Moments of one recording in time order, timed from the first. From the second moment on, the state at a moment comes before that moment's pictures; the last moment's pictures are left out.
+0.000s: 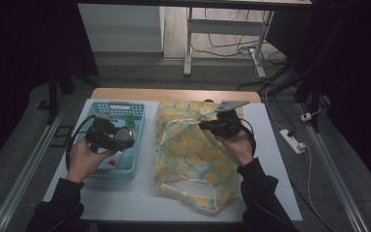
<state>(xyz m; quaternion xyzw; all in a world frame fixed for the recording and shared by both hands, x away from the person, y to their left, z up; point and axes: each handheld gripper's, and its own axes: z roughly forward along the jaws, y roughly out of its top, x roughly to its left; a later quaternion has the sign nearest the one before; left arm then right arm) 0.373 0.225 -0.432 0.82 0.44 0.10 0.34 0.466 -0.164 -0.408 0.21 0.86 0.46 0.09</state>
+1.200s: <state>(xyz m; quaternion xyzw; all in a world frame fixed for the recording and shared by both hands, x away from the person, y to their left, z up) 0.360 0.134 -0.418 0.86 0.32 0.05 0.39 0.466 -0.163 -0.409 0.21 0.86 0.46 0.09</state>
